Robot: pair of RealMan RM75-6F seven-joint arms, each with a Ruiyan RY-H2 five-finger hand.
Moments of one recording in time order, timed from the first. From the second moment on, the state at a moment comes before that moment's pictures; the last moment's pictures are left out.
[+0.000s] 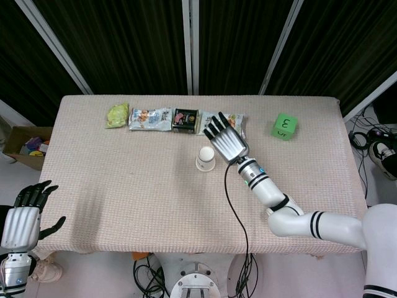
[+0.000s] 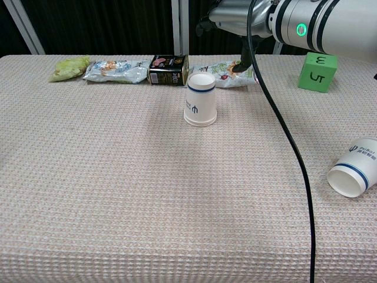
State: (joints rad) left arm 0.01 -1.23 -0.01 -1.64 1.58 1.62 0.11; right arm 1.07 -1.47 0.20 -1.50 -0.89 0.89 -0.92
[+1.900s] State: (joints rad) left arm 0.06 -1.22 0.02 -1.71 1.64 1.68 0.18; right arm 0.51 -1.27 -0.19 -1.34 -1.88 1.15 -0.40
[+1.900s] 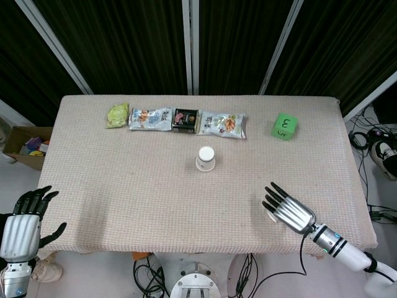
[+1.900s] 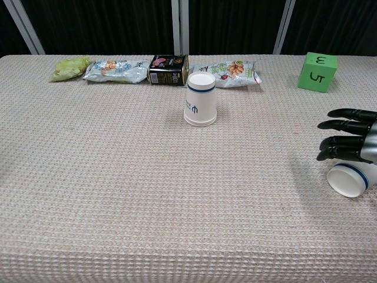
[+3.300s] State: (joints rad) left arm 0.05 -1.23 0.00 -1.66 1.58 1.63 0.12; right arm 0.81 -1.69 0.33 -1.28 -1.30 0.98 0.69
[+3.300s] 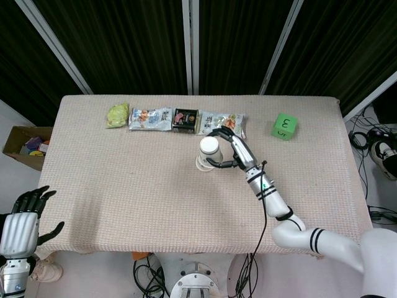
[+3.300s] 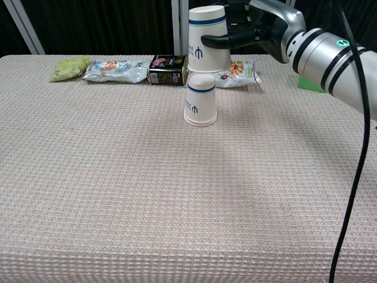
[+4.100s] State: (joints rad) left arm 0.05 -1.22 0.00 -1.66 1.55 1.61 0.11; right arm 0.90 -1.87 0.32 -0.95 -1.34 0.93 0.75
